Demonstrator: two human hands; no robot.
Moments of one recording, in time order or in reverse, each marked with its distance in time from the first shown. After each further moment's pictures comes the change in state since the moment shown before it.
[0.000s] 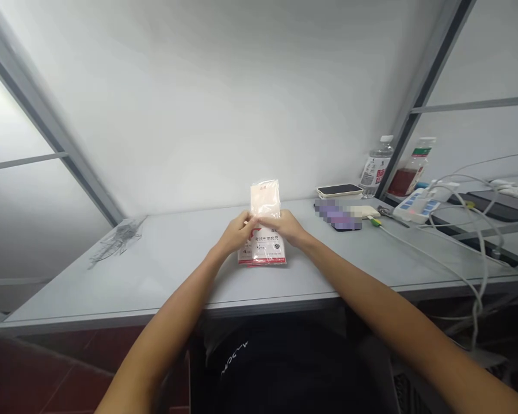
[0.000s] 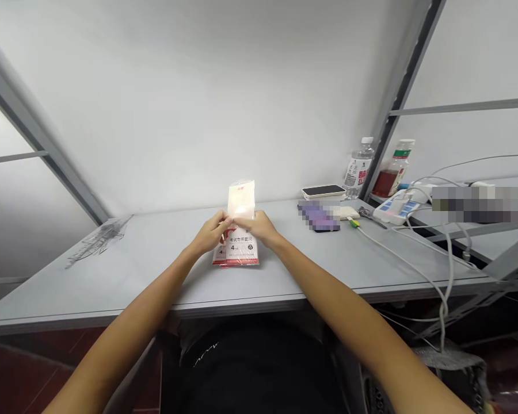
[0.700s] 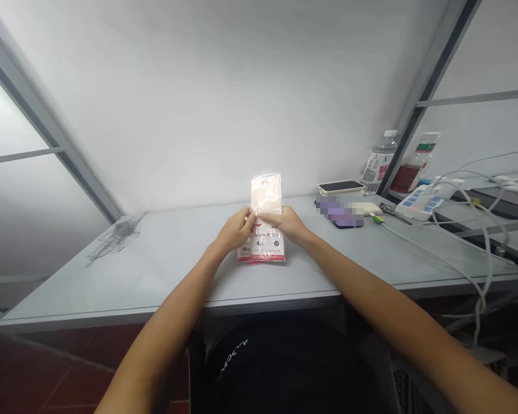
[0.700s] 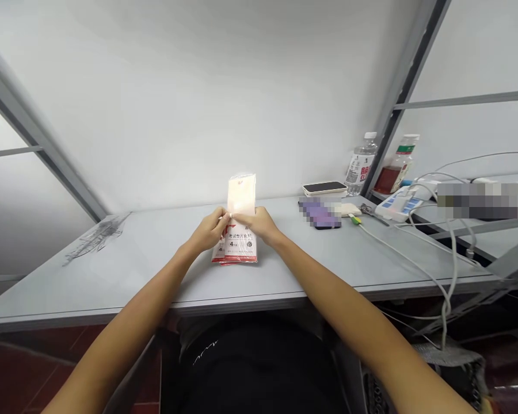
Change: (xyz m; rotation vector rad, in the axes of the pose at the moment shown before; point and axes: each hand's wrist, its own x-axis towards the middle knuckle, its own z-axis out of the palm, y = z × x) left_hand -0.002 0.001 -0.002 0.167 0.033 0.082; right_hand 0.000 0.000 0.000 0.009 0.009 -0.018
